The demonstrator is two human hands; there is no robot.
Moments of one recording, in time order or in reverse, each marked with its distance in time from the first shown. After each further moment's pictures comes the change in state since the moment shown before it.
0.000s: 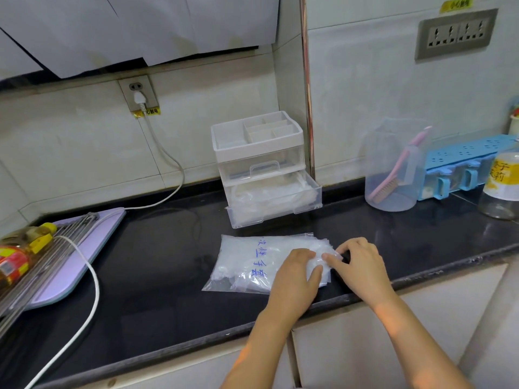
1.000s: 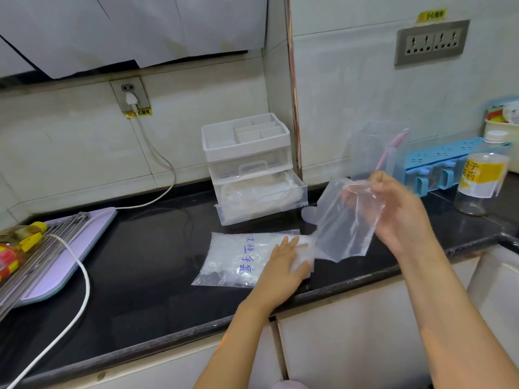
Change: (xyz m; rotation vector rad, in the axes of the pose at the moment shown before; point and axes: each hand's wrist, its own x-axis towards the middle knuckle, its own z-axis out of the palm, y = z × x) left_hand -0.002 0.007 -0.010 -0.166 -0.194 -0.032; right_hand 0.009 -0.025 -0.119 1.461 -0.175 -0.211
